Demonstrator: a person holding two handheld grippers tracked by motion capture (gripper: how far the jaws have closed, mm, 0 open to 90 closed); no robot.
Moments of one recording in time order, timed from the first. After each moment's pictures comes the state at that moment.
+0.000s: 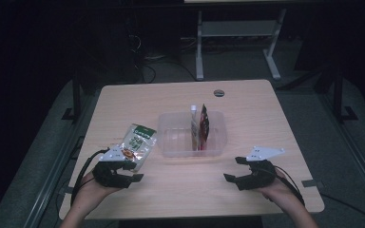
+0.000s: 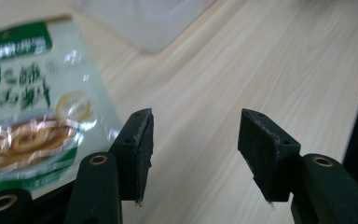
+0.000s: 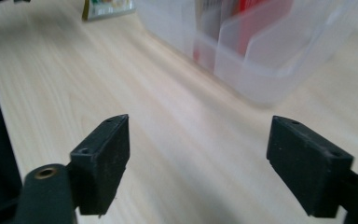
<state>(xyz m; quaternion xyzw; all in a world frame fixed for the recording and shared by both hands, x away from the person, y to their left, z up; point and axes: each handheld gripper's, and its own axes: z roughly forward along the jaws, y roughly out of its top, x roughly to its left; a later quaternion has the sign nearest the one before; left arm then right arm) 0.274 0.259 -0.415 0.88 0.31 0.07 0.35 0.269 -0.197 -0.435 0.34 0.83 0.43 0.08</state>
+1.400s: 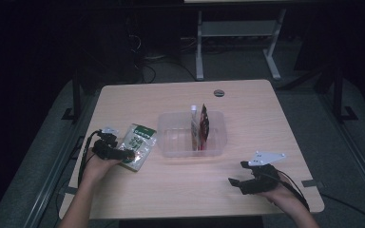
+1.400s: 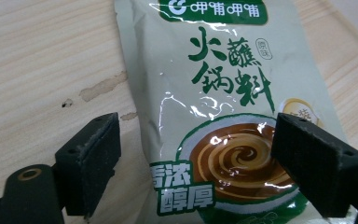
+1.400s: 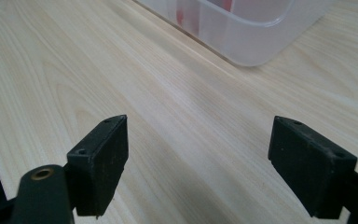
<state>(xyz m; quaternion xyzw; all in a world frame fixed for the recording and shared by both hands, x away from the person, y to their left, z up) 0.375 0.300 -0.457 0.82 0.48 0.13 0.29 0.265 -0.206 -0.447 0.35 0.84 0.40 0.10</state>
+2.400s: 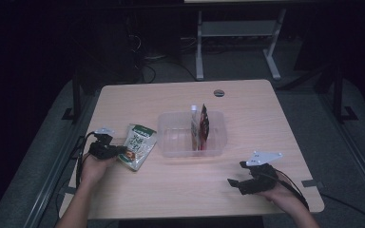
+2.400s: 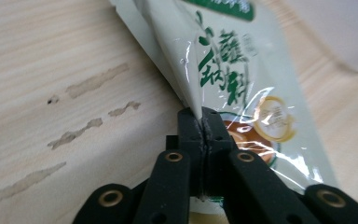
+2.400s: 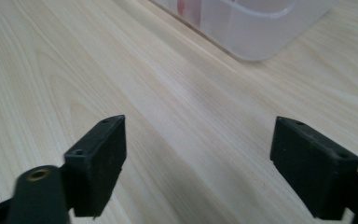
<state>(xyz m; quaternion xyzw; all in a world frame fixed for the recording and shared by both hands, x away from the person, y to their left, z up) 0.370 0.316 -0.455 0.81 0.46 0.09 0.35 0.269 -0.204 -0.451 0.34 0.85 0.40 0.10</state>
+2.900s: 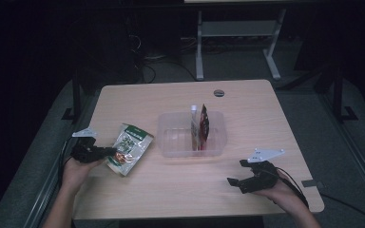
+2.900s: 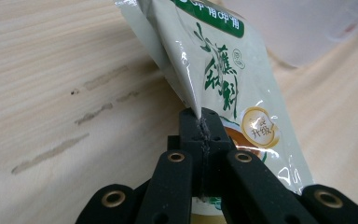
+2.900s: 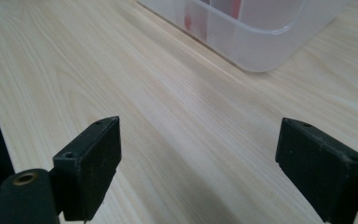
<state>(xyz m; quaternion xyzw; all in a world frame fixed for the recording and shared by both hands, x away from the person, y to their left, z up) 0.340 0.352 -0.426 0.81 0.43 0.07 0.40 0.271 -0.204 -0.441 0.35 0.84 0.41 0.07</state>
